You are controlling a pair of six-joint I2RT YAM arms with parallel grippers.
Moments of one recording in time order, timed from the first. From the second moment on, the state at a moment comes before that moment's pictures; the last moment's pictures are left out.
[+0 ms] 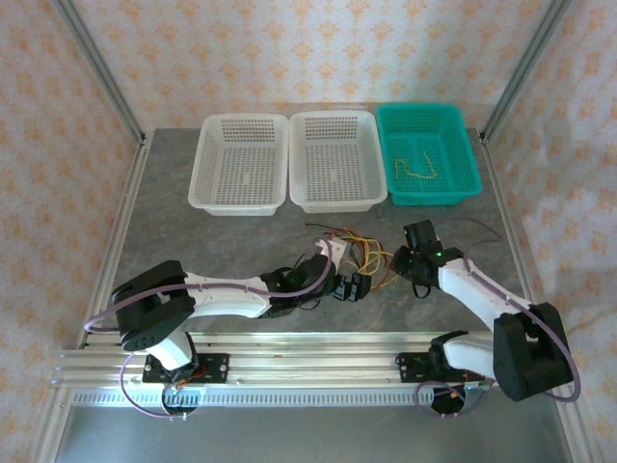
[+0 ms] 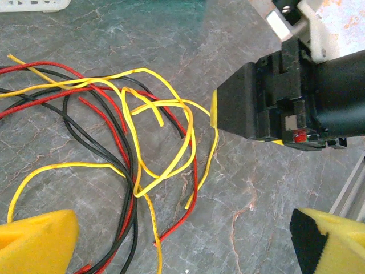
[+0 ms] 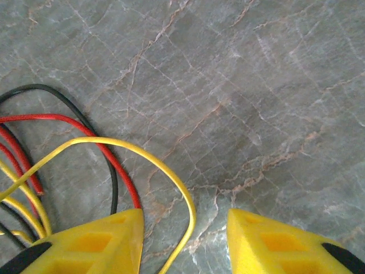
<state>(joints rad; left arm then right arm) -1.07 1.61 0.78 0.31 -0.18 -0.64 0.28 1.21 0.56 -0.49 0.03 0.72</state>
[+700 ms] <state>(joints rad) -1.02 1.64 0.83 0.31 -0.18 -0.63 0.27 1.32 0.56 -0.44 0.04 0.66</state>
